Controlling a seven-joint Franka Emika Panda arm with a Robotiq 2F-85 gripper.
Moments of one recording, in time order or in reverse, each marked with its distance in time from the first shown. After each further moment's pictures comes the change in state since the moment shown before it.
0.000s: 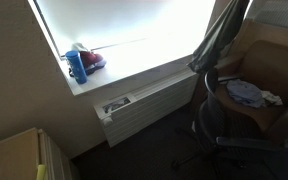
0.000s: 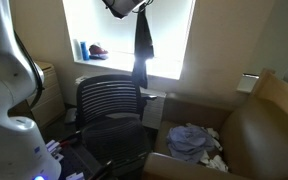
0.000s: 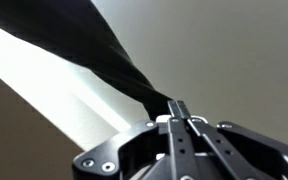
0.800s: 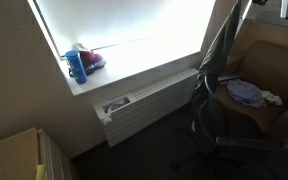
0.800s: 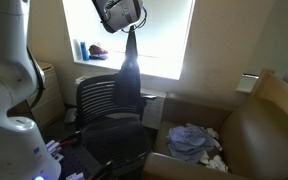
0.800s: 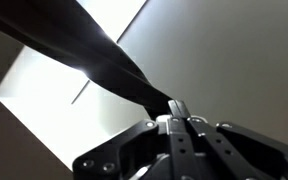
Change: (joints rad) arm -0.026 0.194 0.131 -0.148 -0.064 -0.200 0.022
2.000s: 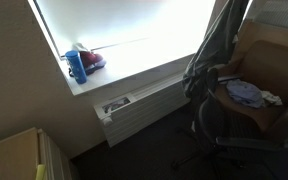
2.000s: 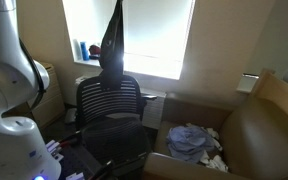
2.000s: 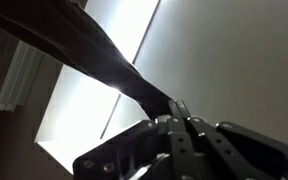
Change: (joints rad) arm -0.212 -0.046 0.477 0.265 0.674 -0.661 -0.231
